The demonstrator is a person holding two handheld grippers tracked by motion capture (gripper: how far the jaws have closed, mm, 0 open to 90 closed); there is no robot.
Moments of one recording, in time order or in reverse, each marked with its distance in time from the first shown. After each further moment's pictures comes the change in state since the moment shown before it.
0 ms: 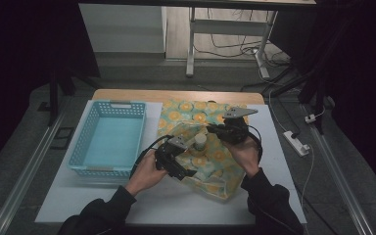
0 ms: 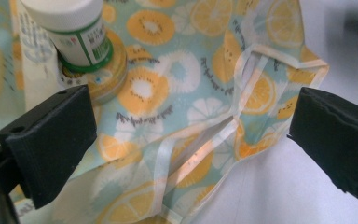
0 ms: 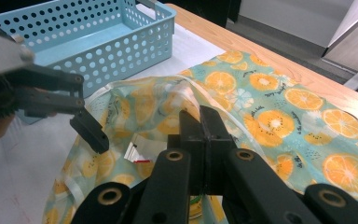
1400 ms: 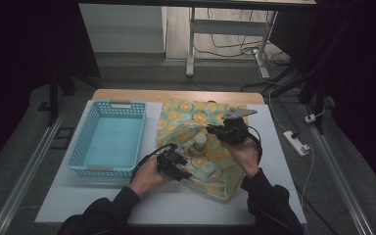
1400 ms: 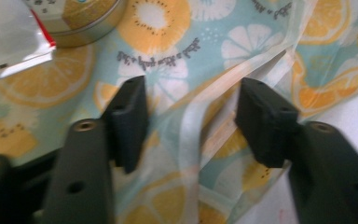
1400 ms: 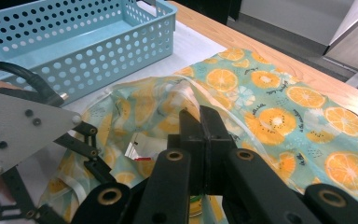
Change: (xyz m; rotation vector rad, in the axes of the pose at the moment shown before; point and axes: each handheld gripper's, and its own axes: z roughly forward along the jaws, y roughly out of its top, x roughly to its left) left arm 0.008 -0.022 0.031 0.167 0.056 0.072; right arm 0.001 -0.002 0.001 0.011 0.000 0.000
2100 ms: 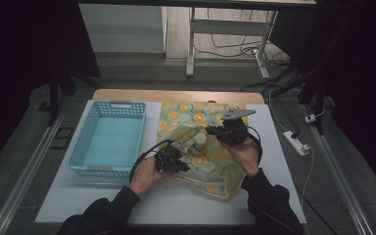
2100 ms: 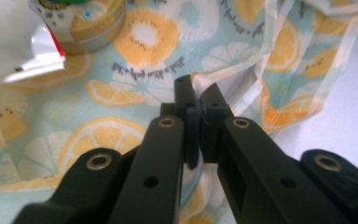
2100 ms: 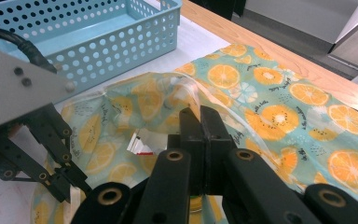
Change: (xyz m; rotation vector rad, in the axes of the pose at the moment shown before) left arm 0.002 0.006 -0.020 -0.061 -0.082 -0.109; right arm 0.000 -0.001 0.001 0.015 0.017 -0.017
